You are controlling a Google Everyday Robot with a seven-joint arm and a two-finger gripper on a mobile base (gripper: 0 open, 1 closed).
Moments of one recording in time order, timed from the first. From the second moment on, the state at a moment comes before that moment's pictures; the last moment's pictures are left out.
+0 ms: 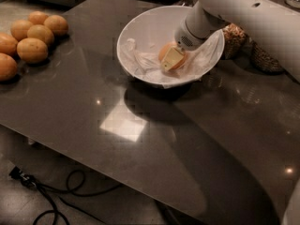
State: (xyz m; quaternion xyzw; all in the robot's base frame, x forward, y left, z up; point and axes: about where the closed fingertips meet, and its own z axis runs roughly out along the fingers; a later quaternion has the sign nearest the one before) arm 0.700 -0.091 0.871 -0.50 0.81 0.02 0.31
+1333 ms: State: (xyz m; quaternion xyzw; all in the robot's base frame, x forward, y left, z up) arm 0.690 -0.080 0.872 -0.51 0.80 0.05 0.31
